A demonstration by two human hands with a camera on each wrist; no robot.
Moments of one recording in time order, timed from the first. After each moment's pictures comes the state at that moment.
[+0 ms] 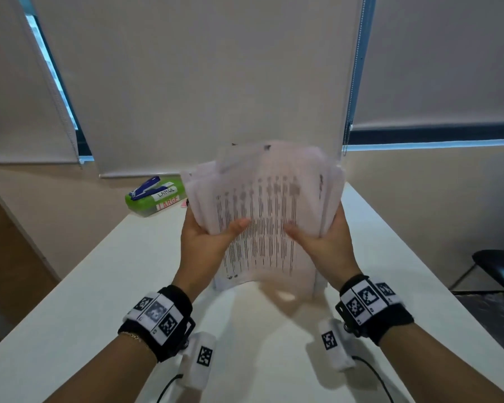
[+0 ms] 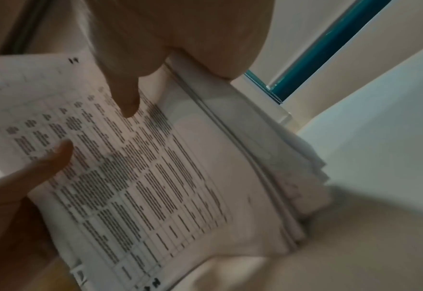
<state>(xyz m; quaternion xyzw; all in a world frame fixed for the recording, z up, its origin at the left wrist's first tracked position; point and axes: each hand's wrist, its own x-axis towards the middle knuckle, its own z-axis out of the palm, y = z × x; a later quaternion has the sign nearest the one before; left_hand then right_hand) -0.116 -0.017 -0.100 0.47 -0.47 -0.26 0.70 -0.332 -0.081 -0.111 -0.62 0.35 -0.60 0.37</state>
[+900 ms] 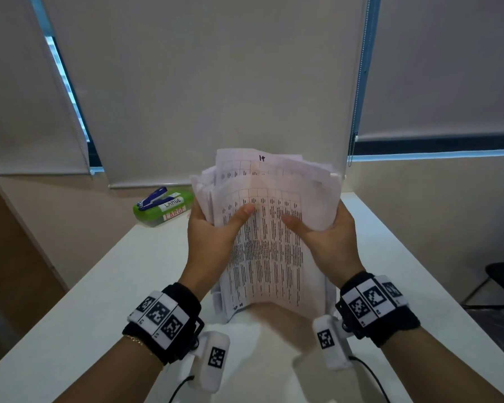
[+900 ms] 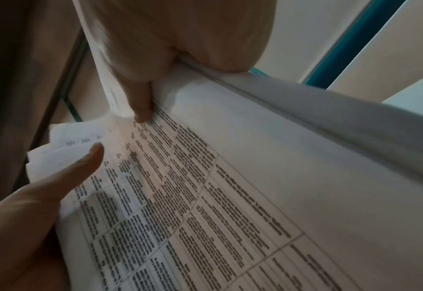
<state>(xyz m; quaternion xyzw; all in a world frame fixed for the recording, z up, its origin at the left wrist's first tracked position) -0.137 -0.011 -0.051 0.45 -0.44 -0.26 0.73 -0.321 -0.070 -0.070 -0.61 0.29 -0.62 0.40</state>
